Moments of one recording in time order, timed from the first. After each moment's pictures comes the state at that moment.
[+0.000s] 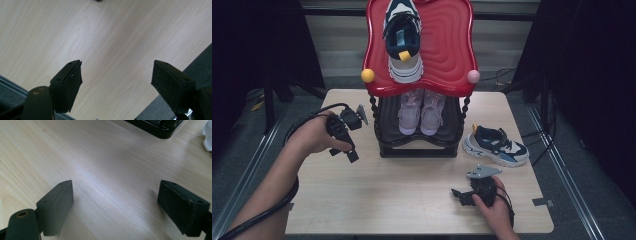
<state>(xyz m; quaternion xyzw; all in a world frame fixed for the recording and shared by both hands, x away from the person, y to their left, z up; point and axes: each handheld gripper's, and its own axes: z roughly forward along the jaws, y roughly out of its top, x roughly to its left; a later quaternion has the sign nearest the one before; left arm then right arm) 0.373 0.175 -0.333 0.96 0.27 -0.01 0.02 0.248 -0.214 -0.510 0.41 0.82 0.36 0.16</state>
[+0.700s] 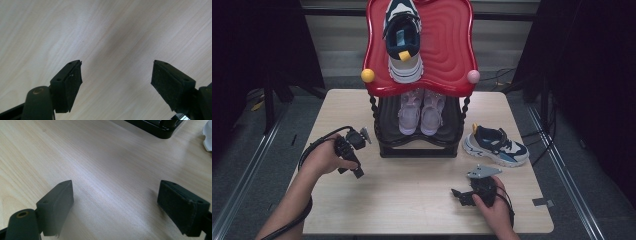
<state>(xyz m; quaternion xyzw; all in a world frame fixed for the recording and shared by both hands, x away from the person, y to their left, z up) 0.366 0.179 -0.408 0.95 0.30 -0.02 0.04 0.248 -0.214 -0.510 0.41 0.82 0.36 0.16</state>
